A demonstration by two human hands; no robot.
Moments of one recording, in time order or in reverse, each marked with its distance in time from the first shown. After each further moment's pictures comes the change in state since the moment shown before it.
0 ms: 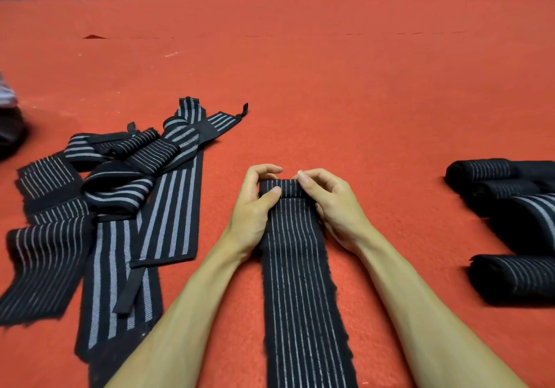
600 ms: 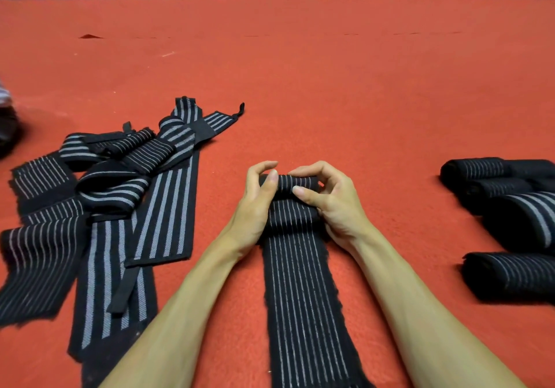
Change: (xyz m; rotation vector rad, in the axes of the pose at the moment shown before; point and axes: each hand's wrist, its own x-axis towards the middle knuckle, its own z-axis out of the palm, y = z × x) left_hand 0.001 -0.004 0.004 0.063 -0.089 -0.080; right_hand -0.005 -0.004 -0.005 0.159 -0.011 -0.132
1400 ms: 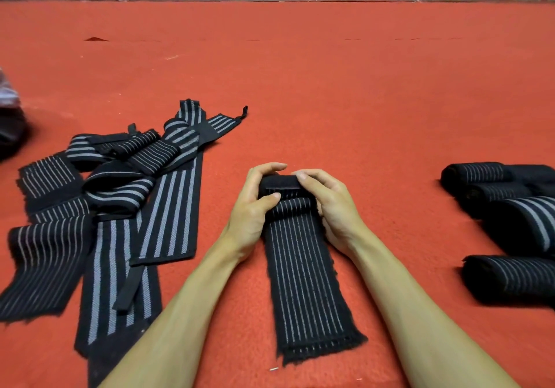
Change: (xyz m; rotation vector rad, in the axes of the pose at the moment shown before) left_hand -0.003 0.003 -0.005 -0.058 0.023 0.103; right_hand 0.004 0.002 0.009 0.012 0.093 0.177
